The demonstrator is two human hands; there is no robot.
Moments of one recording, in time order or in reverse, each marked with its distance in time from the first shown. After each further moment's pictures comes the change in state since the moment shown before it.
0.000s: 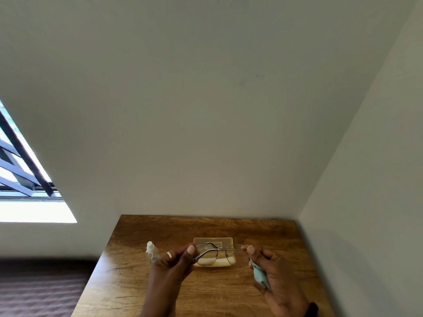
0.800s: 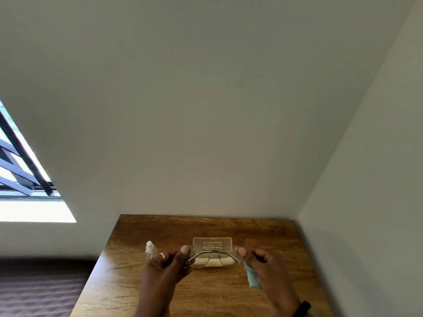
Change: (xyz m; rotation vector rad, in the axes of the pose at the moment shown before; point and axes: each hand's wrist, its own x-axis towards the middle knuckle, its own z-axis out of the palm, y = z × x) left_hand 0.004 0.001 -0.009 0.070 0.042 0.048; right_hand -0.002 0.003 0.007 -0.317 0.011 -0.169
